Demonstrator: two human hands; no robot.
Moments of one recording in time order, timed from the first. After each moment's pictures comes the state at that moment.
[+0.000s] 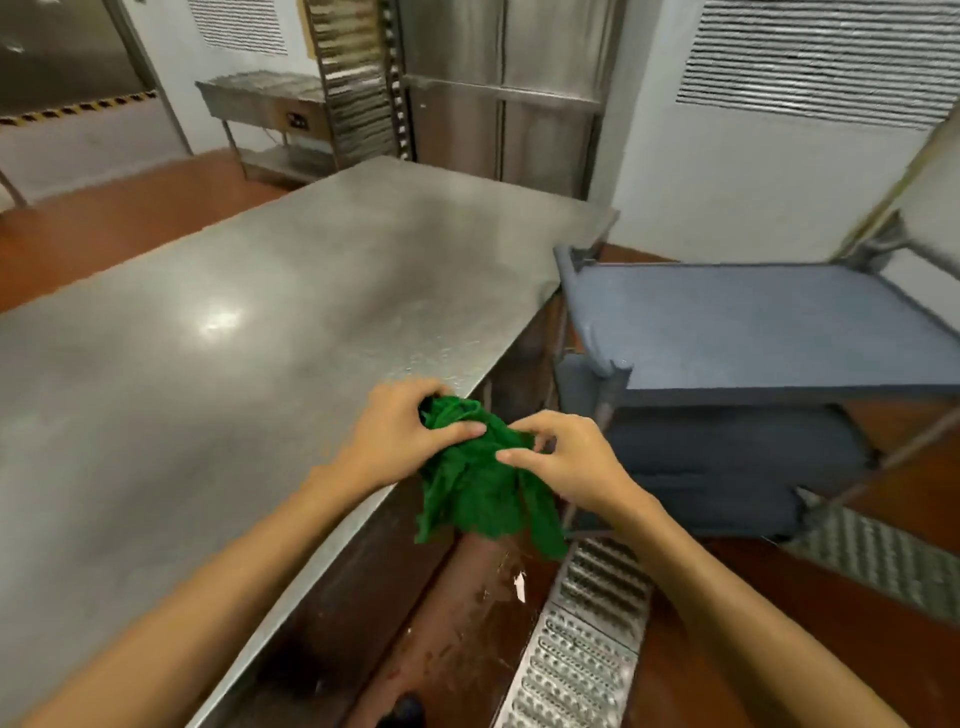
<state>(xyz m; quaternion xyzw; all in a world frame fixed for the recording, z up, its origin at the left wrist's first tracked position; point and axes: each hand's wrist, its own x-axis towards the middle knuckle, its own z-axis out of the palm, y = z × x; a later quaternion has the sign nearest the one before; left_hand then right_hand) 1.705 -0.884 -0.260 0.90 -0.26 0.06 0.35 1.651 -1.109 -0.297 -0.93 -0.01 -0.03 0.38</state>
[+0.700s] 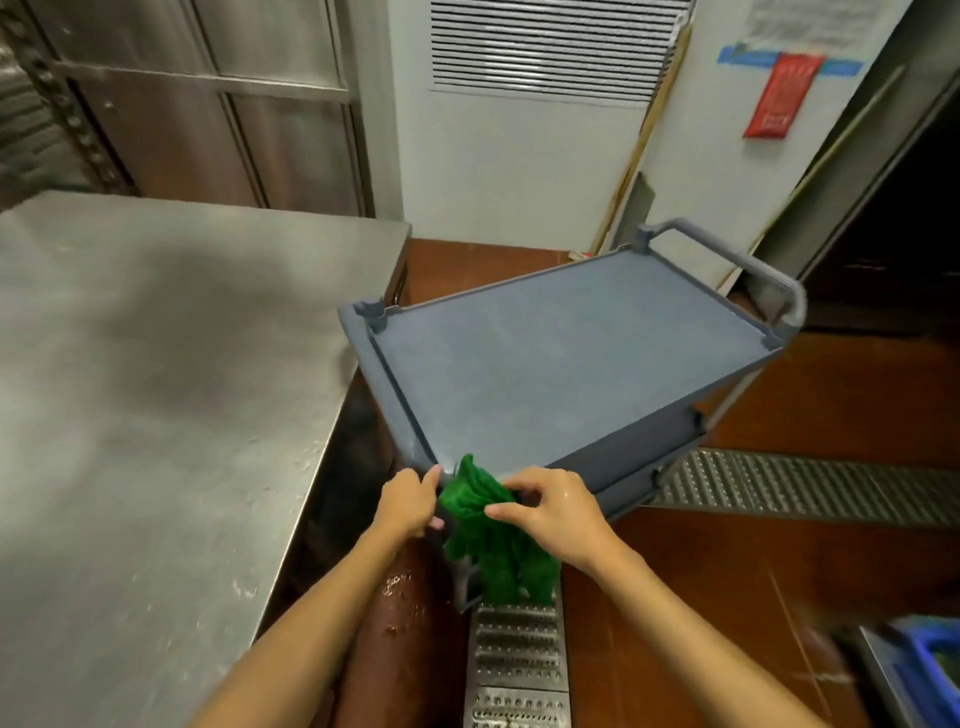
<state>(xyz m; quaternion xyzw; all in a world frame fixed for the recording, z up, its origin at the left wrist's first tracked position) 1.941 -1.193 -0.394 0.87 -0.10 -0.31 0.36 1.779 -1.326 -0.332 -0.89 0.25 -0.02 0.38</state>
